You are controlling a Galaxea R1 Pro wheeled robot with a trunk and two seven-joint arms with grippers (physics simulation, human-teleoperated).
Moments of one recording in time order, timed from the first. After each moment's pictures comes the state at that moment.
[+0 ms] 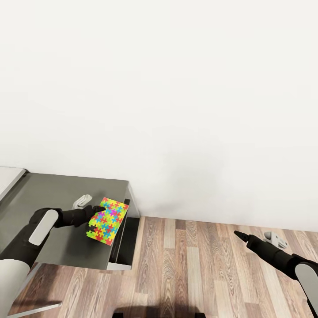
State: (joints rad) left arm -0.71 0.35 -0.04 -0.95 0.90 0.92 -0.07; right arm -0.17 -0.28 -0.25 -1.54 -0.87 0.78 -0.05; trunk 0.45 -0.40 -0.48
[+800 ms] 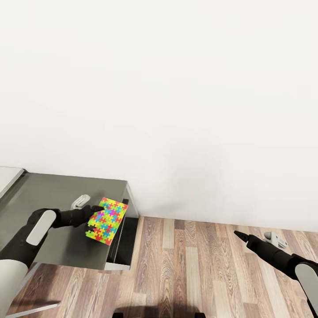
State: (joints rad) left arm -0.71 0.36 -0.03 -0.94 0.92 0.92 -0.08; right arm -0.17 -0.28 -0.25 -1.54 -0.87 0.78 -0.05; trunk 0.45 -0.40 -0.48
